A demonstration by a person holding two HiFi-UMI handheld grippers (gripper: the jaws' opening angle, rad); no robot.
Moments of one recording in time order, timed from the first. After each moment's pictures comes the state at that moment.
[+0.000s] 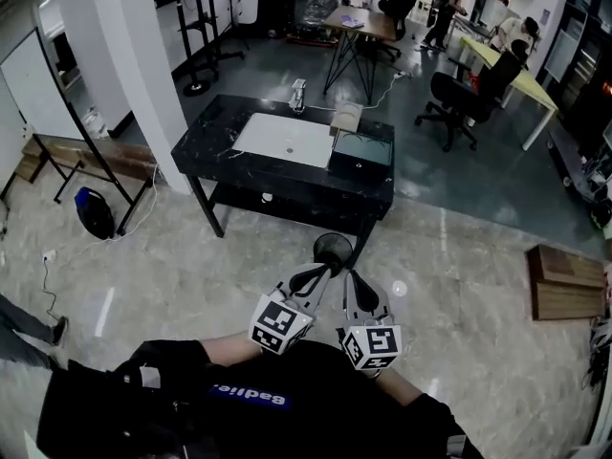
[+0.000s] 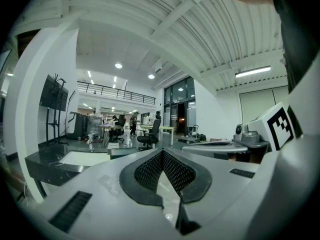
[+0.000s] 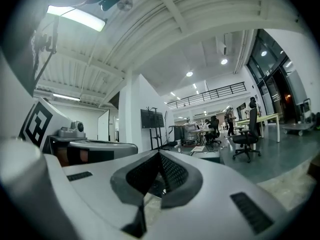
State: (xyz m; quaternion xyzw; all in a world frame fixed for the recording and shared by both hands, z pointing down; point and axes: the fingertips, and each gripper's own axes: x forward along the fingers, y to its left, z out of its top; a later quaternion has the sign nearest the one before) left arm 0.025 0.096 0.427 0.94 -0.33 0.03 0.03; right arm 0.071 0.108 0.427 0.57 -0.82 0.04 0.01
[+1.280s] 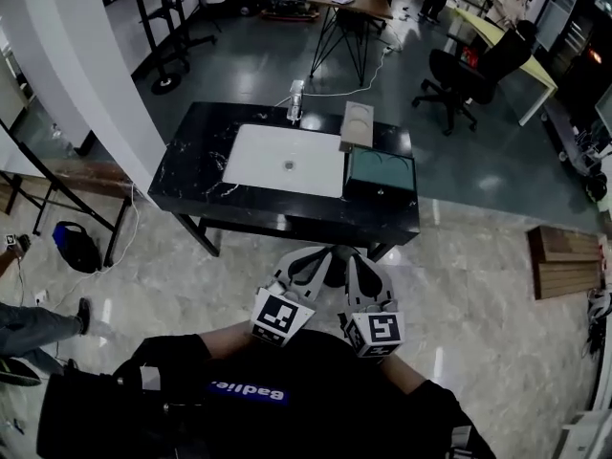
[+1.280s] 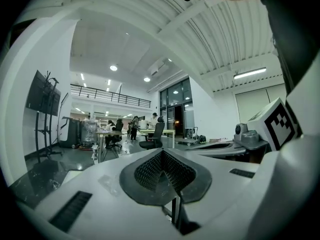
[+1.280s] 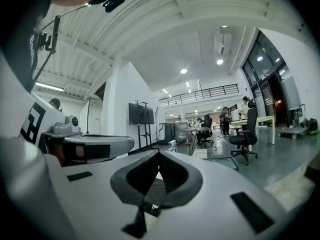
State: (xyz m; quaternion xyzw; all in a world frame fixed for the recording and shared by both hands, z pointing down) left arm -0.048 -0.170 0.426 0.95 -0.30 0.02 -0.01; right arm 0.000 -0.159 0.439 0.62 -0.78 0.05 0.03
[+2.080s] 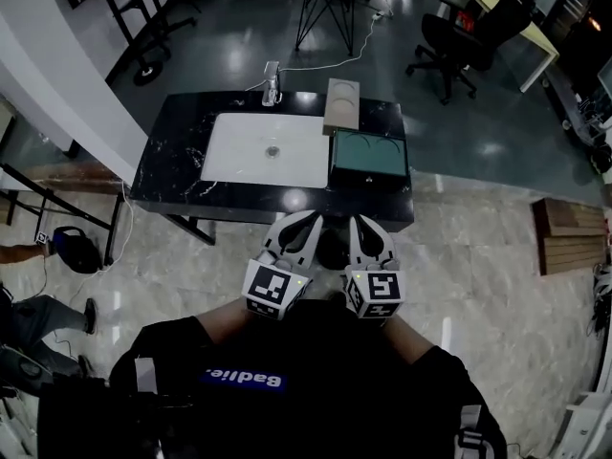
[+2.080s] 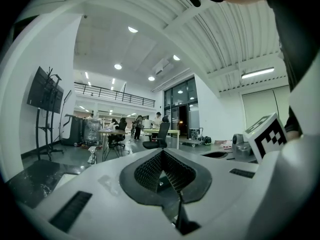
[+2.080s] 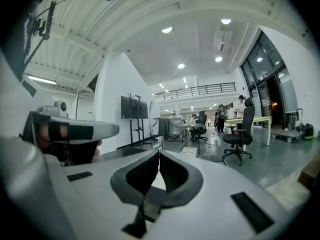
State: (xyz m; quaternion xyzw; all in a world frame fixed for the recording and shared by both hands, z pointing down) left arm -0.001 -0.259 0.413 0.95 -0.32 0.01 0.01; right arm 0.072 -0.254 0.454 0.64 -0.76 0.06 0.06
